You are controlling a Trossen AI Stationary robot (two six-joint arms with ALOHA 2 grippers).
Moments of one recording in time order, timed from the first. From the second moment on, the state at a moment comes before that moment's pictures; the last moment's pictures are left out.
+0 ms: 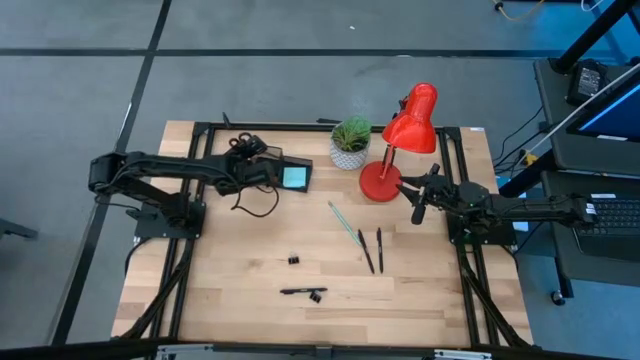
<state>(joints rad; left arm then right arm) 0.22 1.30 0.81 -0.81 -1.15 1.21 -0.06 0.30 0.01 0.24 0.37 0.07</state>
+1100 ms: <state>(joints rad) 0.24 1.43 0.81 -0.77 -1.17 1.16 -0.06 0.30 0.01 0.24 0.37 0.07</state>
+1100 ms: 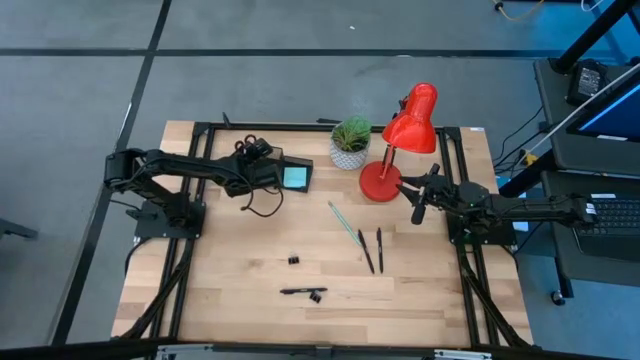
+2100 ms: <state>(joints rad) 0.24 1.43 0.93 -0.81 -0.98 0.91 -0.06 0.30 0.01 0.24 0.37 0.08</state>
